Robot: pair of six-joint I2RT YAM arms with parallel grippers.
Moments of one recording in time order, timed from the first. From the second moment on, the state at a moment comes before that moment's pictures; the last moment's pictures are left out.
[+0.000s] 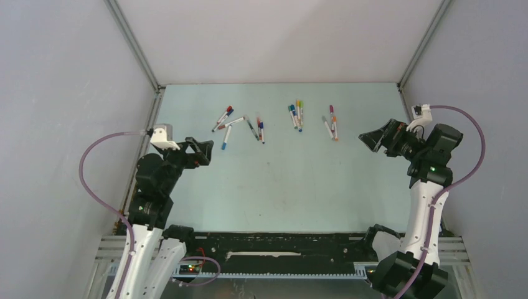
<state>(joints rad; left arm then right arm) -0.15 0.53 0.68 -0.28 0.10 -0.33 -0.44 0.93 0.88 -0.42 -0.92 0.26</state>
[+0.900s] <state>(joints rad) -0.14 0.95 0.75 -0.29 0.24 -0.43 -0.36 0.91 0.82 -0.53 -1.03 -0.17</state>
